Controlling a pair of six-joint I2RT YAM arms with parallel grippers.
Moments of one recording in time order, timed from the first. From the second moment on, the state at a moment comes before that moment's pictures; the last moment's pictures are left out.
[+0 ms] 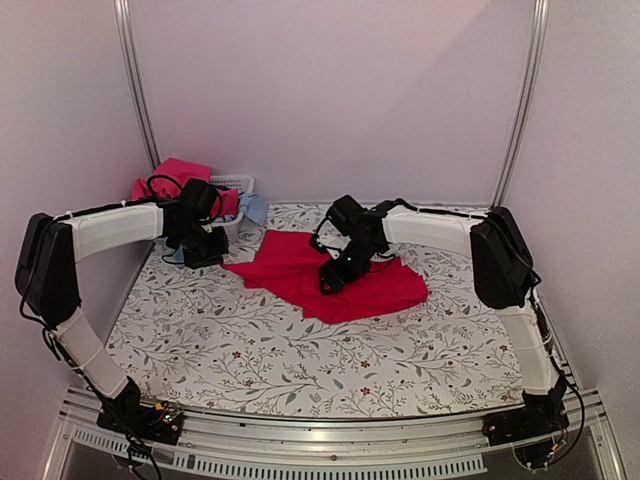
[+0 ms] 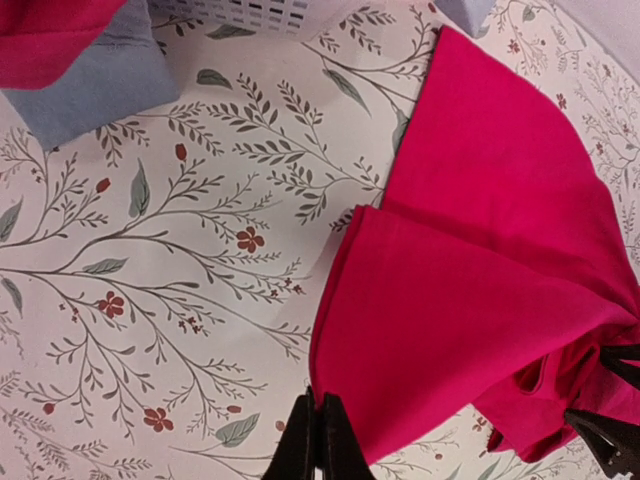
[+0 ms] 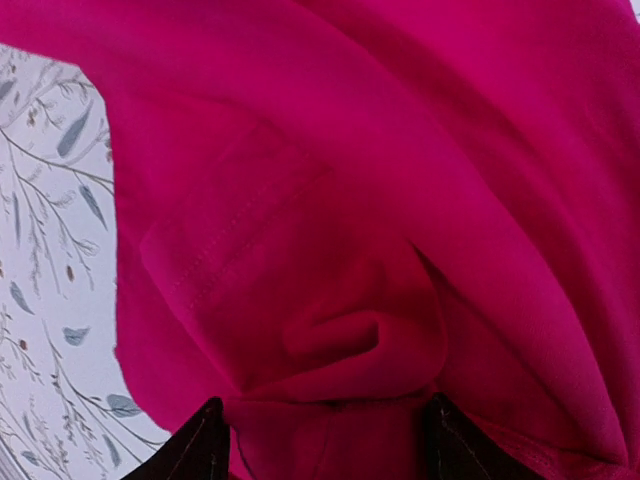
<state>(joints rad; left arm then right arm) -0.37 1.66 1.21 -0.61 -0.09 -0.64 0.76 2.33 1.96 -0.78 -0.21 0.01</state>
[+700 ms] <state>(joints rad) -0.34 1.52 1.08 -0.63 -0.14 -0.64 0.43 1.62 1.37 -0.73 -0.23 0.04</state>
